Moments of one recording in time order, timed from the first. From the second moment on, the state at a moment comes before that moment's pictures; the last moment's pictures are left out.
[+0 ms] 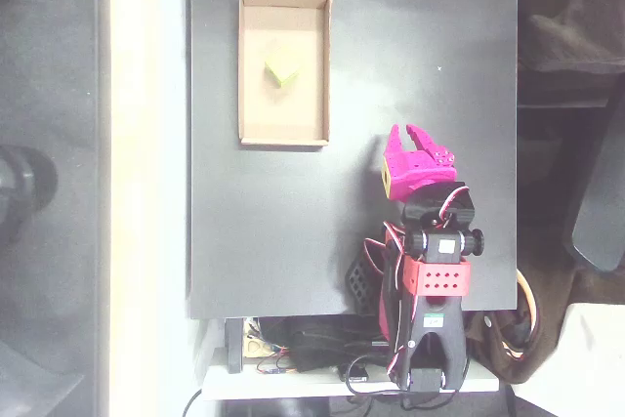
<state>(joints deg) -0.4 191.2 180.2 57.8 84.9</state>
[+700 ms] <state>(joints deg) 1.7 191.3 180.3 77.1 85.4</state>
